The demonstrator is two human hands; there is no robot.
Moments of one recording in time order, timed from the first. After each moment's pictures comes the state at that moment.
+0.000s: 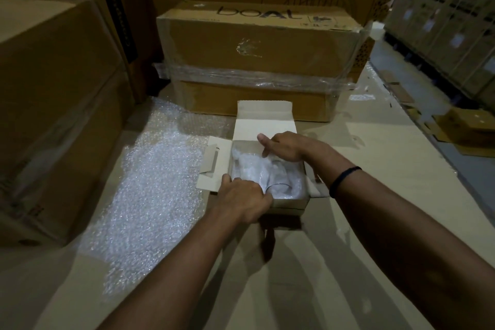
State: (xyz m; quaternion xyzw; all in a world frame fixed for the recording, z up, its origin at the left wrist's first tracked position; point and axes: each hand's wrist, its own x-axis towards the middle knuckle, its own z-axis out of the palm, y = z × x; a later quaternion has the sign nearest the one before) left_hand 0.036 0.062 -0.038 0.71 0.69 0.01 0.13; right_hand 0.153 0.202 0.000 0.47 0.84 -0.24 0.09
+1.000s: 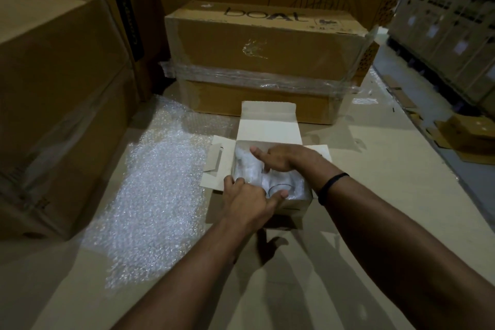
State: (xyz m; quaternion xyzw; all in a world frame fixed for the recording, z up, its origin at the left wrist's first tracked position) left_hand 0.045 0.046 -0.048 0.68 0.72 0.07 0.08; right_hand 0.131 0.187 -0.011 0.50 0.81 -0.24 0.18
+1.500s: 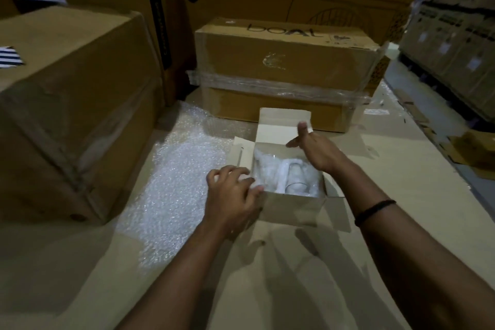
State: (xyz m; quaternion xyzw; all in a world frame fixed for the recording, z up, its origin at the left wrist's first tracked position) left_hand -0.025 0.004 -0.060 0.67 0.67 0.29 -0.05; right_hand 0.163 0.133 0.030 0.50 0.80 -0.28 -0.19
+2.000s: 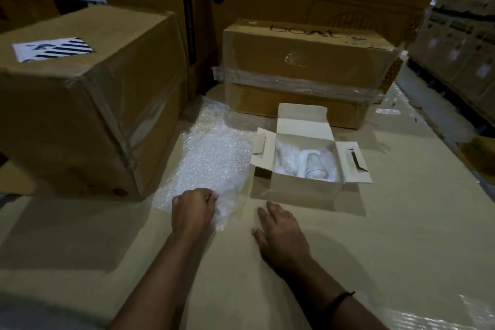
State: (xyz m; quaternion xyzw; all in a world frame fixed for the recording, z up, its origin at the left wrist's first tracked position) left_hand -0.120 -0.082 -0.096 0.51 0.82 0.23 0.02; right_hand 0.101 -0.050 -0.139 0.46 0.87 -0.06 -0.14
